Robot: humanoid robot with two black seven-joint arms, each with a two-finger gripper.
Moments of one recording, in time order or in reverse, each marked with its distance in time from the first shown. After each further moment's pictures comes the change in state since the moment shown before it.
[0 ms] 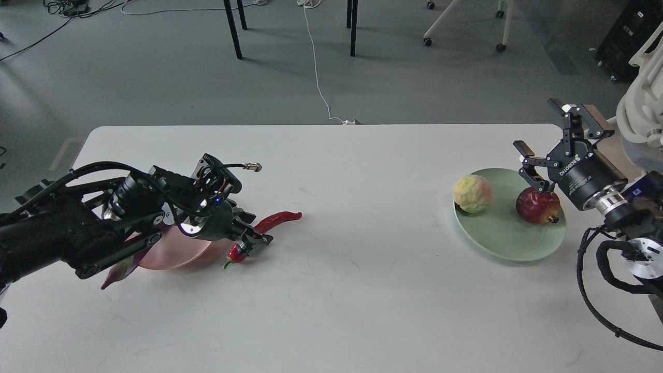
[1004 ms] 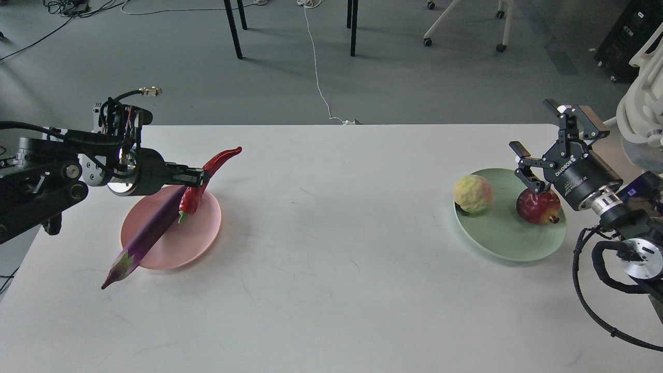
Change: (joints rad) left arm -0.085 0.306 -0.015 -0.118 -0.686 0.000 0.334; right arm 0.000 0.017 0.002 -0.004 -0.013 -0.002 0.000
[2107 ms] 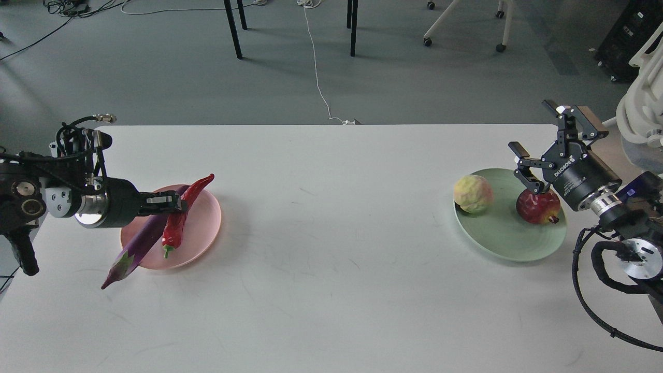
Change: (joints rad) left arm 0.077 0.156 0.006 -0.197 -0.292 0.000 0.176; right arm 0.000 0.000 0.000 0.001 -0.001 0.000 0.000
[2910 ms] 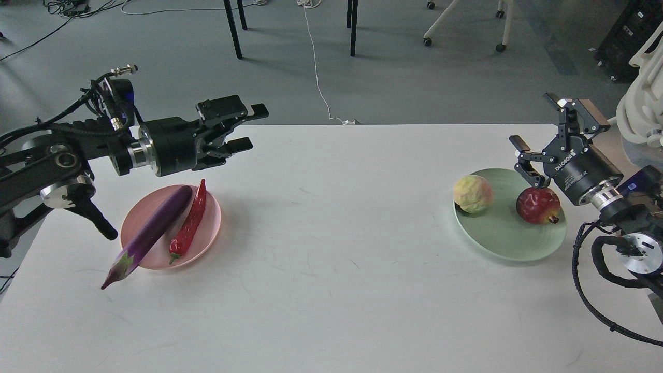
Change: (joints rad) left arm 0.070 -0.263 -0.243 0.094 -0.440 0.216 -0.495; right arm 0.019 -0.001 0.004 0.001 0.000 -0.009 0.000
